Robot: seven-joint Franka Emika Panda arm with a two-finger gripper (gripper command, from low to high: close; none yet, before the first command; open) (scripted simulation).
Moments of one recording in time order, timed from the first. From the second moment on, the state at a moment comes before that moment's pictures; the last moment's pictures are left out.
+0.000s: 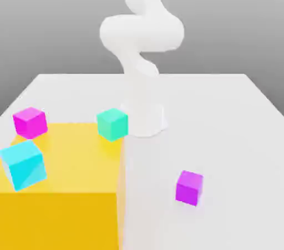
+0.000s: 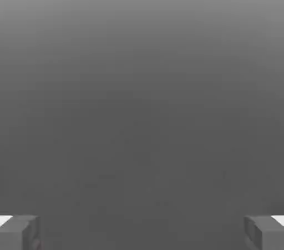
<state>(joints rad) -0.01 -0.73 0.04 -2.36 0.01 2.35 0.87</state>
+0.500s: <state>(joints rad) -0.03 -0.17 0.31 -2.75 0.03 2.73 1.38</state>
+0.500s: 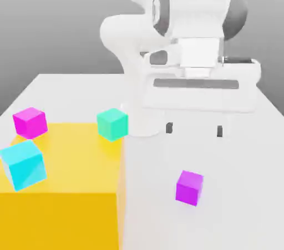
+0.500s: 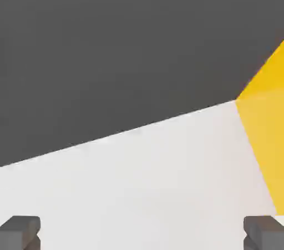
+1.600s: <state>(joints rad) 0.02 -0.13 0.11 -2.61 0.16 2.62 1.43</state>
